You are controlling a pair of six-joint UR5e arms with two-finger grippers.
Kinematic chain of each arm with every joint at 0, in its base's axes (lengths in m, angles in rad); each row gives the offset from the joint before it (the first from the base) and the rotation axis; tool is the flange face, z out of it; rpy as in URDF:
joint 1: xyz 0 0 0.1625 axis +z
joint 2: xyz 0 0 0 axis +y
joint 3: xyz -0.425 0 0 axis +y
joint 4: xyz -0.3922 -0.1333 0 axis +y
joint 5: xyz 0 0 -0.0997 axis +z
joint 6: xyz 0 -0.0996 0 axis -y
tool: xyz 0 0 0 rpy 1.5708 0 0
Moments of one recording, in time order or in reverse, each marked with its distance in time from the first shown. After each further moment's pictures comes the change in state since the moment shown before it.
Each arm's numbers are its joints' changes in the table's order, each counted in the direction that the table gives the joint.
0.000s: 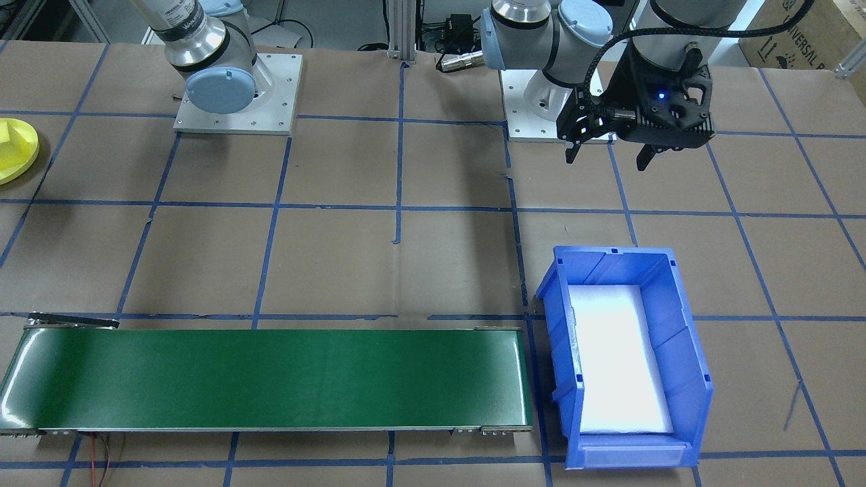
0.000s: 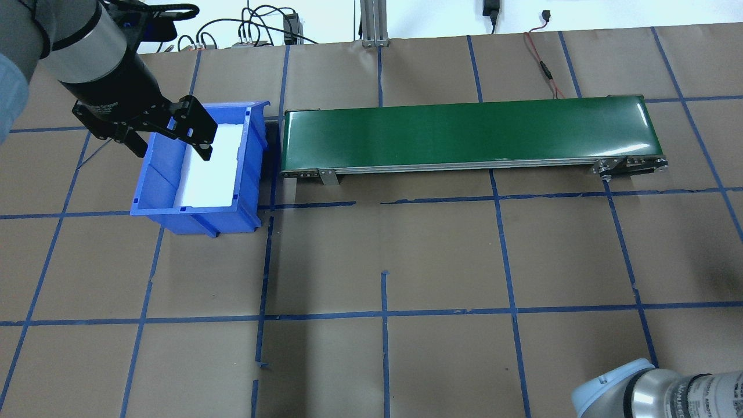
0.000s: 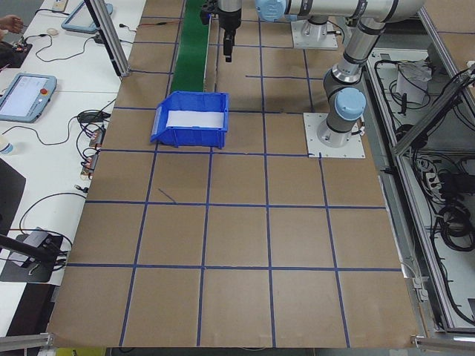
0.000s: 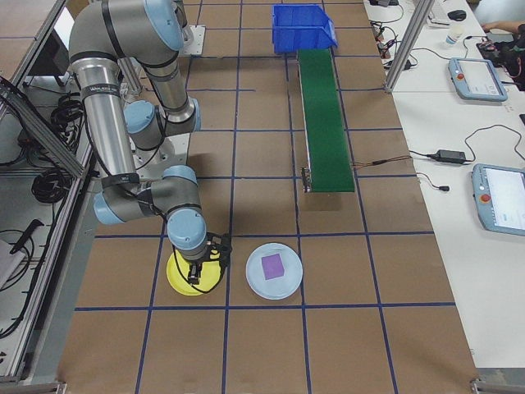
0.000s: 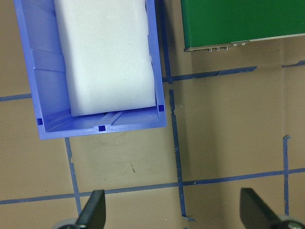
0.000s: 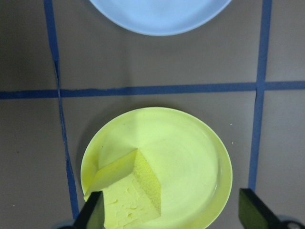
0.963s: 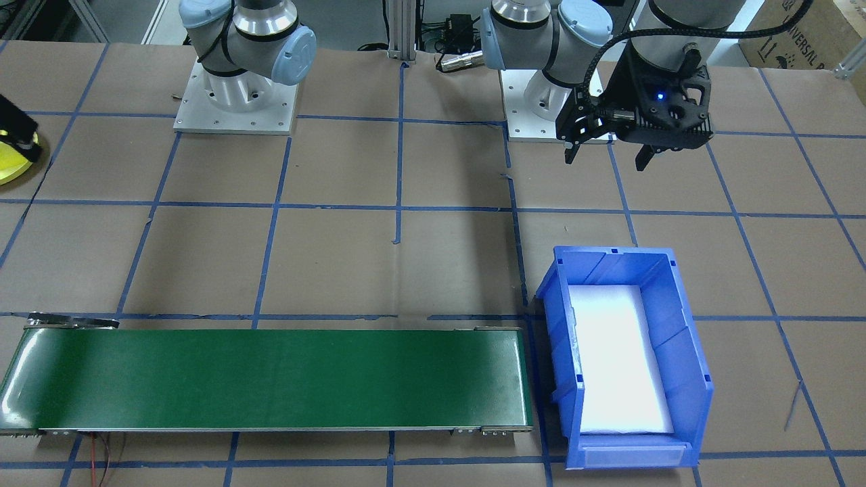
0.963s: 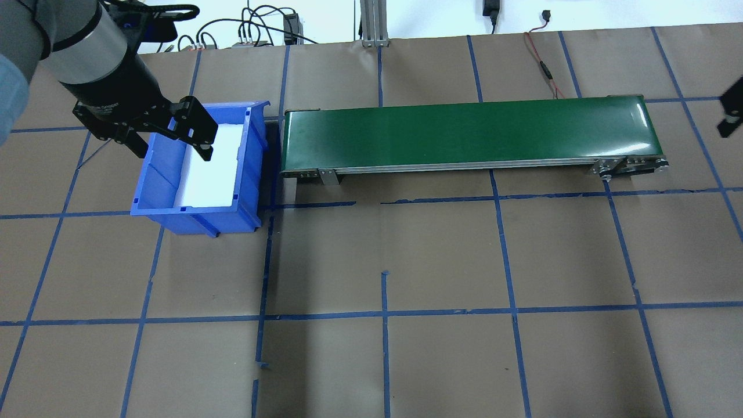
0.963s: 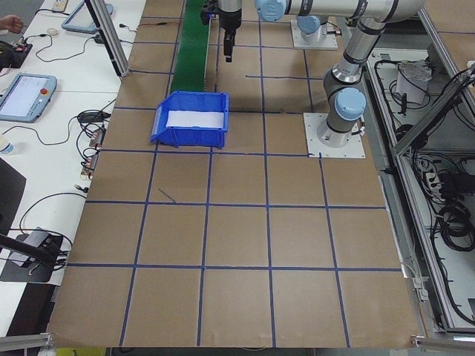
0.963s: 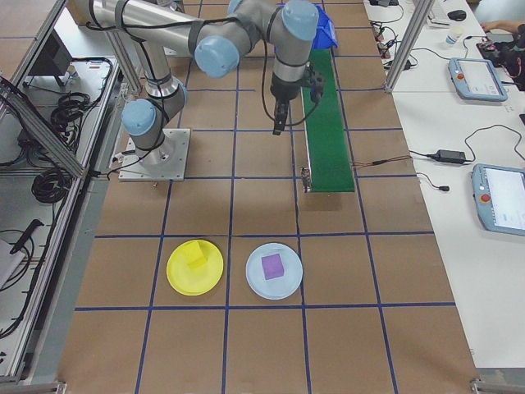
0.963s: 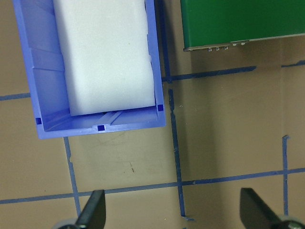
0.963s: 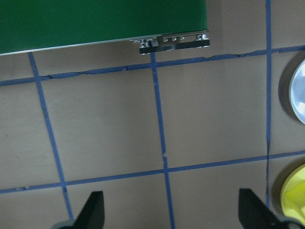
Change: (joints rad) left arm -0.001 0.000 0.002 0.000 0.001 -0.002; right arm 0.835 0.233 0.202 -0.462 -0.012 0.967
